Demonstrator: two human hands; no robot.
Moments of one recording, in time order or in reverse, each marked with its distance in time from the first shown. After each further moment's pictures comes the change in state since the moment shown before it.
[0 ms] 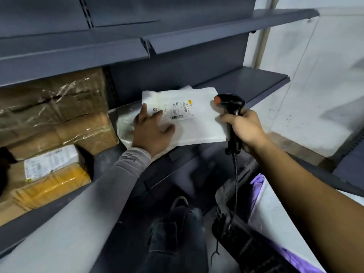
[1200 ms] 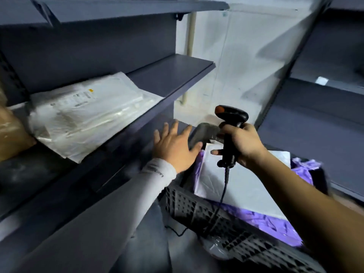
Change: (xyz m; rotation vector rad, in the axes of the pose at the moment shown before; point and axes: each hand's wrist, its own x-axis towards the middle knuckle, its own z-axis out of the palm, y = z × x) left_hand -0.082 0.126 0.115 0.188 -0.359 0.432; right_hand -0.111 0.024 -0.122 0.161 0.241 0.156
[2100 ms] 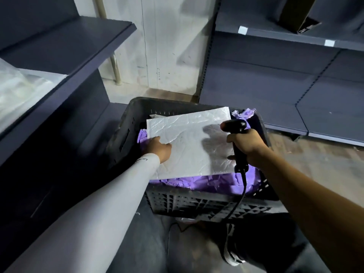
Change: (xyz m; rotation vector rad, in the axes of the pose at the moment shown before) left_hand 0.051 0.085 0.165 -0.573 -0.461 -0.236; right_hand -0.040 0.079 -0.186 -0.317 0.543 0.311
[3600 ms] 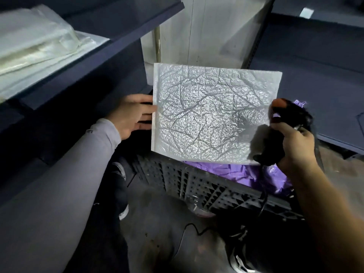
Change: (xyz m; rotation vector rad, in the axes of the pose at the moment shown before) left_hand -0.064 -0.041 -0.103 -0.670 0.092 0.133; right_hand -0.001 0.039 -0.004 0.550 0.031 -0.253
